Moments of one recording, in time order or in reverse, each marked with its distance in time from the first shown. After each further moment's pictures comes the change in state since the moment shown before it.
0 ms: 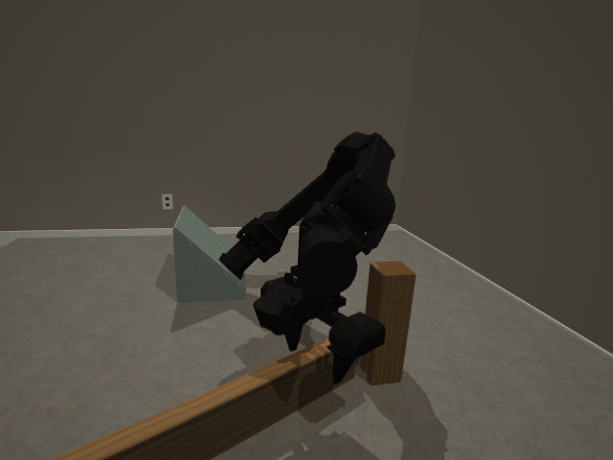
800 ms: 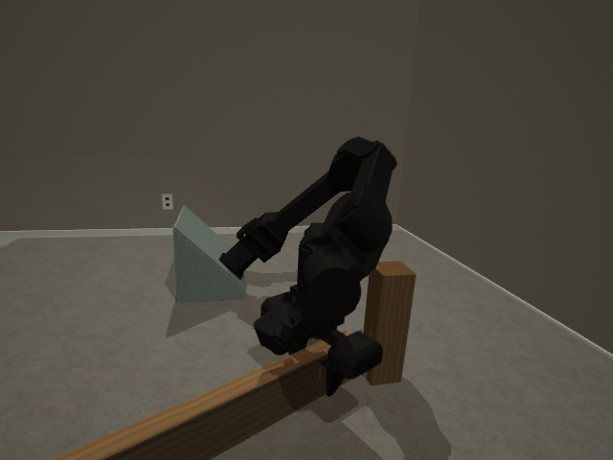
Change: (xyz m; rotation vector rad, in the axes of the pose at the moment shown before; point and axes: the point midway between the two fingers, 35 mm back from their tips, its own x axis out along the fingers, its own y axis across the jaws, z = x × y) arm 0.028 -0.002 -0.002 0.000 0.005 -0.002
